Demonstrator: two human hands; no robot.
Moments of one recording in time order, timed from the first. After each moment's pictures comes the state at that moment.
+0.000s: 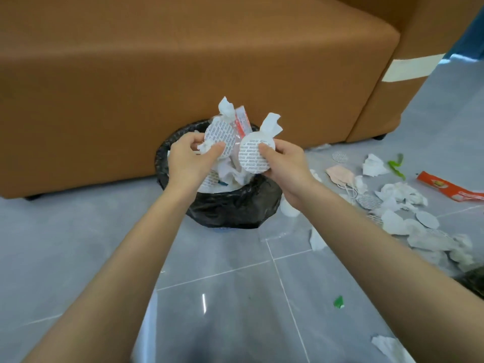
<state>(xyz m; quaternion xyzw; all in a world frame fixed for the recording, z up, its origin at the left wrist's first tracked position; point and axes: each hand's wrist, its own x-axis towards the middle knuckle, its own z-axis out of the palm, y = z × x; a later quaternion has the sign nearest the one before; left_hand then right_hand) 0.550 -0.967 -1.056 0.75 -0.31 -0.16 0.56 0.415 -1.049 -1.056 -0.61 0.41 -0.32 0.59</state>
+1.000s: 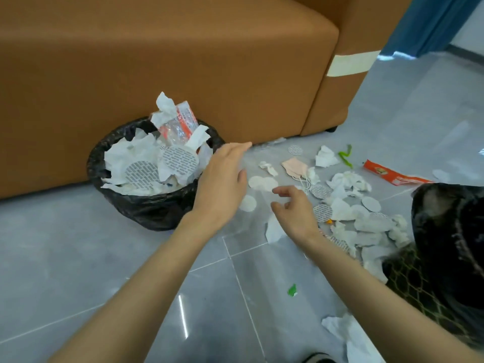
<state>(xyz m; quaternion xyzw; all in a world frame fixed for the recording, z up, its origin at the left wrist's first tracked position) 0.442 -1.006 -1.078 0.72 -0.59 -0.05 0.37 0.297 -1.069 -1.143 -0.72 0.54 -0.25 0.35</state>
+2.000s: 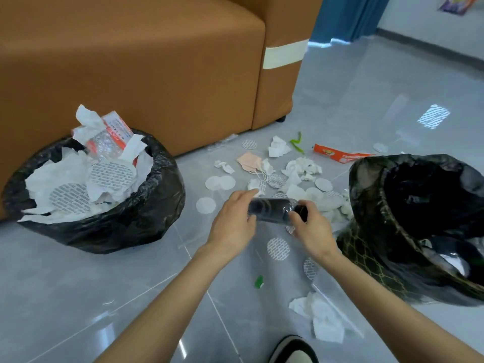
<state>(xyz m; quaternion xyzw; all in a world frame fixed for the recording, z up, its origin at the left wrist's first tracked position) 0.345 -1.028 -1.132 0.68 -0.64 -0.24 0.26 0.174 -1.065 -1.163 -0.64 0.65 -0.25 0.33</state>
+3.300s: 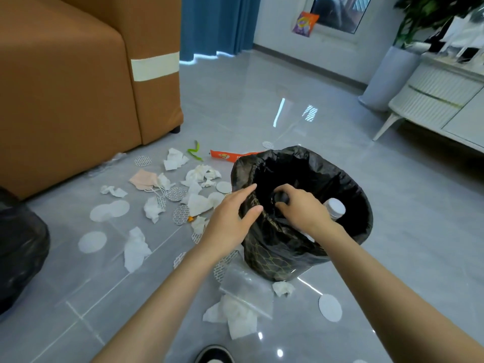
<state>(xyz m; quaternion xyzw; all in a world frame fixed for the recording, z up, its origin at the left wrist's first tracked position) 0.175 -1.058 -1.099 0.47 -0.72 -0.39 0.34 0.006 -1.063 -1.069 -0.64 0.76 -0.07 0.13</state>
